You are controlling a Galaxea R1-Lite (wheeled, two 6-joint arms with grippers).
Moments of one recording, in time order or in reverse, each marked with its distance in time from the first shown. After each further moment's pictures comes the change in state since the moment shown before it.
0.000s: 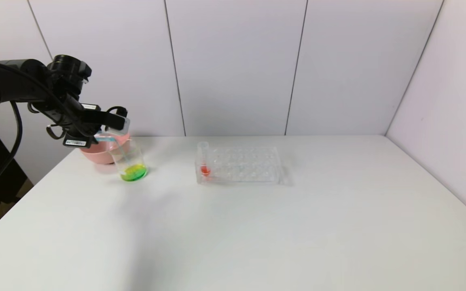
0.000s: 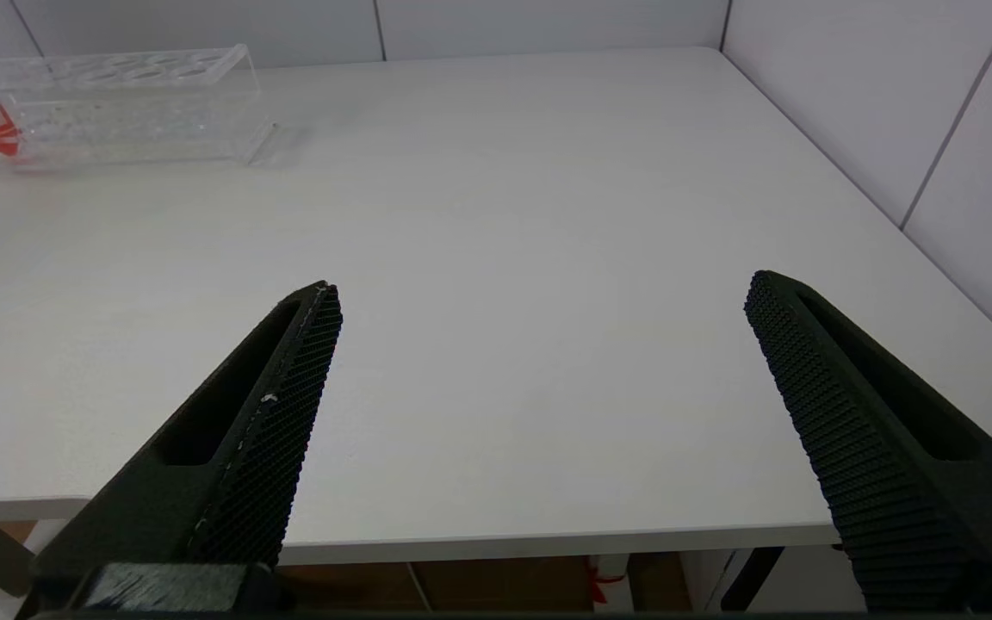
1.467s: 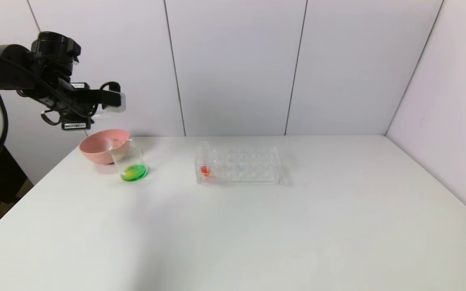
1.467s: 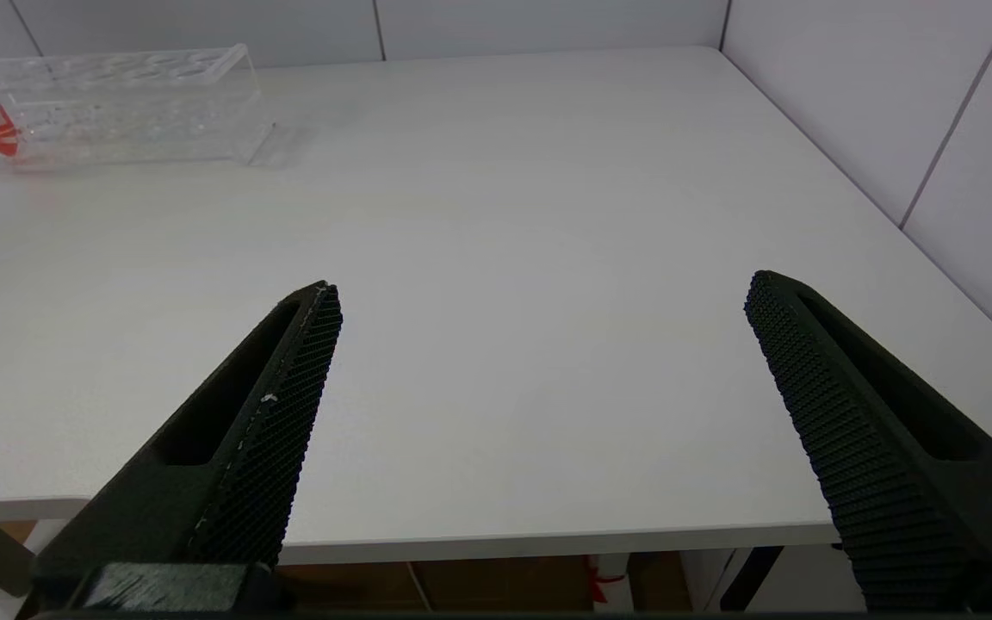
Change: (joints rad) left arm -0.002 -0.080 0.002 -0.130 0.041 -0.240; right arm 0.000 0.000 0.000 0.000 0.000 0.000
